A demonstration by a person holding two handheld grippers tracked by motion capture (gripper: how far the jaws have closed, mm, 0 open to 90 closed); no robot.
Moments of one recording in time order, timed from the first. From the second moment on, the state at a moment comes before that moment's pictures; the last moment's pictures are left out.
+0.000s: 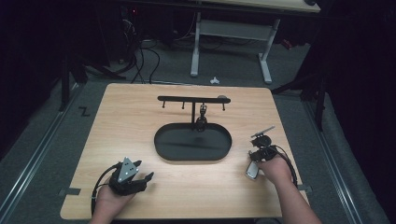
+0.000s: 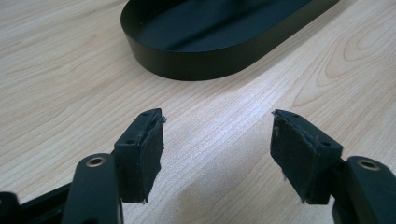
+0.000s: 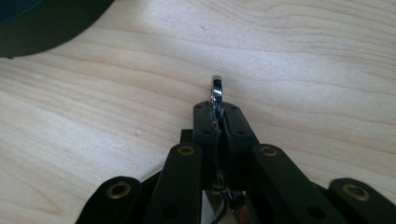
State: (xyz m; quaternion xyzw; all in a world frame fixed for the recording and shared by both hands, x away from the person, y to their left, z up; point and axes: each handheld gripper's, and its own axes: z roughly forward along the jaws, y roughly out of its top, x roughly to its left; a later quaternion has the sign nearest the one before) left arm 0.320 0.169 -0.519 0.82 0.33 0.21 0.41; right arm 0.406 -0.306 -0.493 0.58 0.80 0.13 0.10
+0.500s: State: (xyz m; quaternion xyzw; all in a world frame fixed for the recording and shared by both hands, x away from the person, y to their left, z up) left arm 0.320 0.168 -0.519 0.82 0.33 0.21 0.41; right arm 0.402 -0.309 -0.444 0.57 0.80 0.17 0.10
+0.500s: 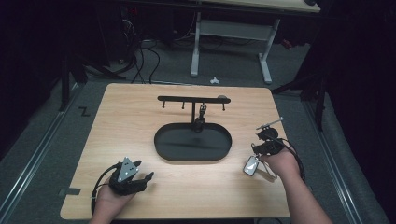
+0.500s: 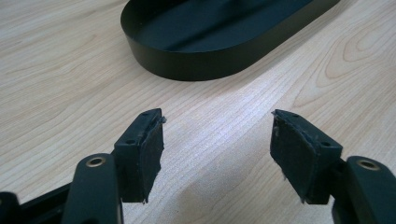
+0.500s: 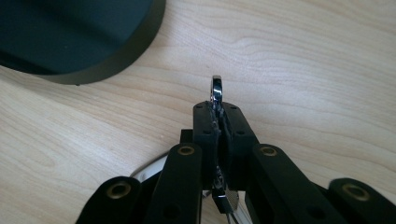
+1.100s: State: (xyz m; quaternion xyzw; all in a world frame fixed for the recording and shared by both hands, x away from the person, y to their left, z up) left arm 0.321 0.170 -0.518 0.82 0.33 0.21 0.41; right arm 0.400 -0.295 -0.376 0.55 0.80 0.20 0.14
